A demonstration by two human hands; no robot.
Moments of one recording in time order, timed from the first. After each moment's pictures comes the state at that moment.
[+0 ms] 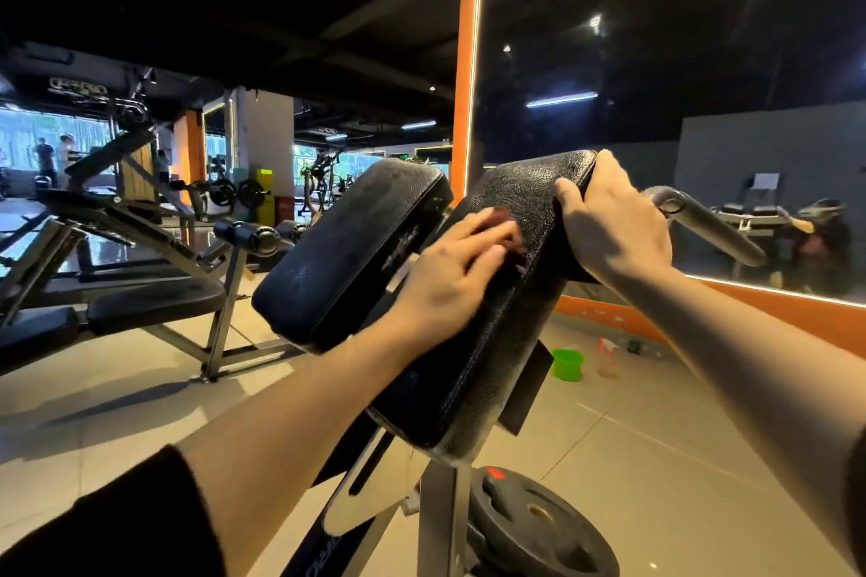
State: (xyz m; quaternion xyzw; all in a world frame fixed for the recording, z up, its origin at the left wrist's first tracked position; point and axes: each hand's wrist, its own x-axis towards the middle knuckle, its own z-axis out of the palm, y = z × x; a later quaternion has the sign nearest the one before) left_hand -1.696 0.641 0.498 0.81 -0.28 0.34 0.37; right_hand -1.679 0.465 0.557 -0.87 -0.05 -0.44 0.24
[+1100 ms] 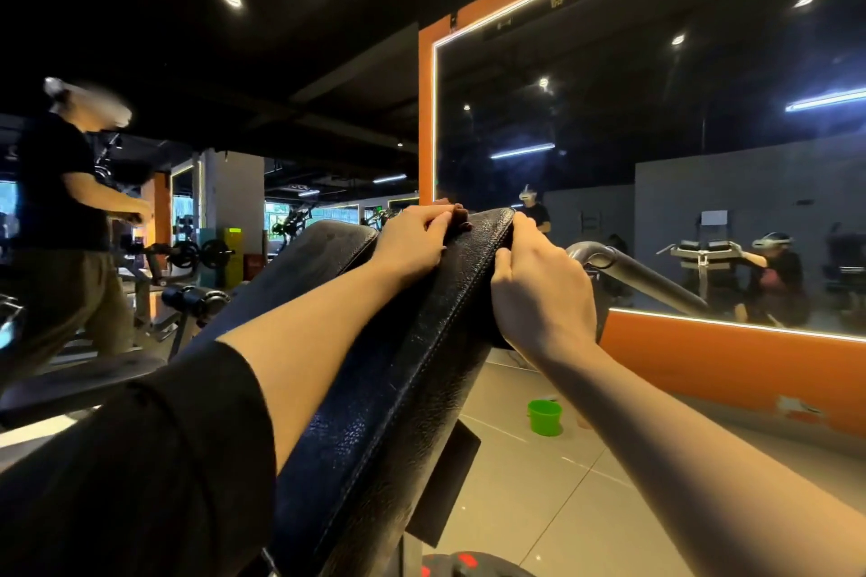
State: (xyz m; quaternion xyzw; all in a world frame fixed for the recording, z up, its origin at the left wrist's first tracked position) left_hand -1.599 0.587 0.593 0.83 -0.20 0.37 0.37; right_hand -1.674 0.452 0.548 -0.83 -0.11 -0.46 0.30
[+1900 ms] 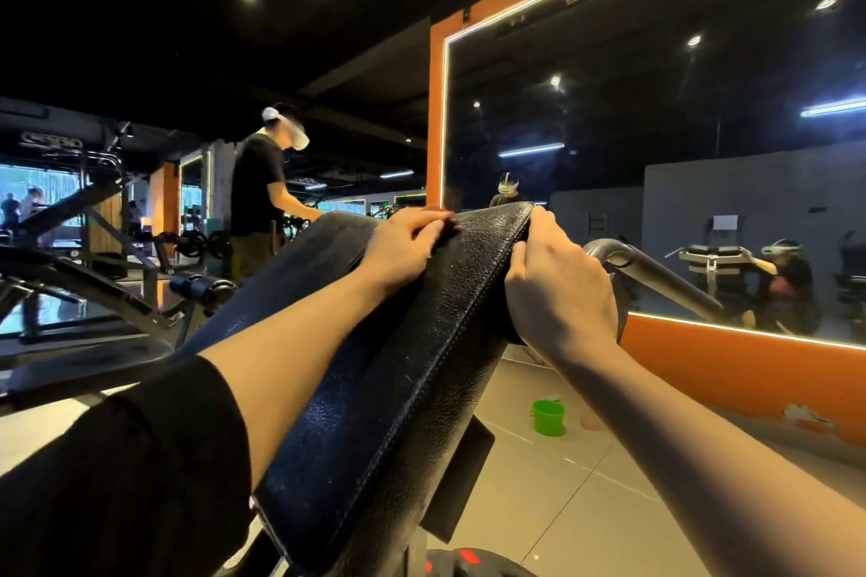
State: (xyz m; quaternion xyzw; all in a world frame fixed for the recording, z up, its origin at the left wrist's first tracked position) left_hand -1.587 0.616 0.573 0.83 -0.20 0.37 0.37; right_hand -1.683 0.456 0.548 -0.85 -0.09 -0.46 0.25
